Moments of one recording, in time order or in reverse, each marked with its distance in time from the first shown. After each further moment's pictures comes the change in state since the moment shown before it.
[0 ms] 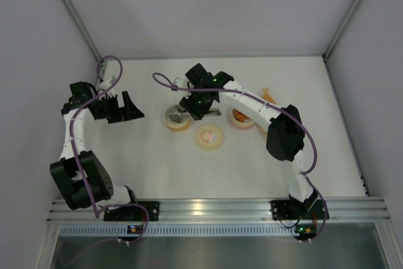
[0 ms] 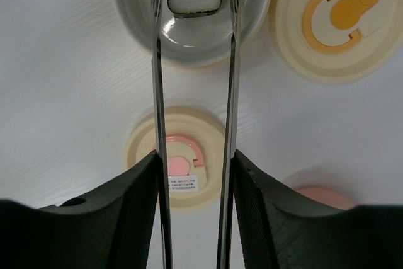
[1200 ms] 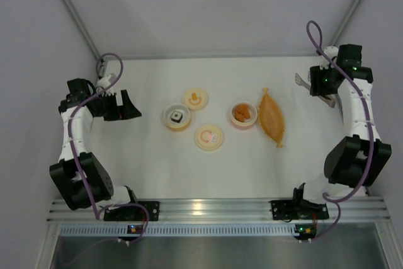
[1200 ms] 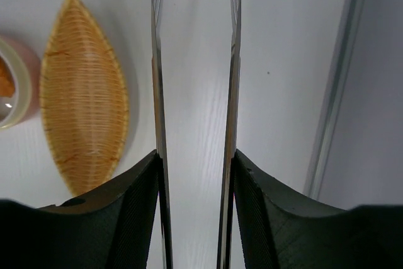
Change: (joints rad) left arm 0.000 -0.012 0.048 -0.053 -0.055 0.063; right arm -0.993 -0.597 -0.456 0.014 -0.011 -0.043
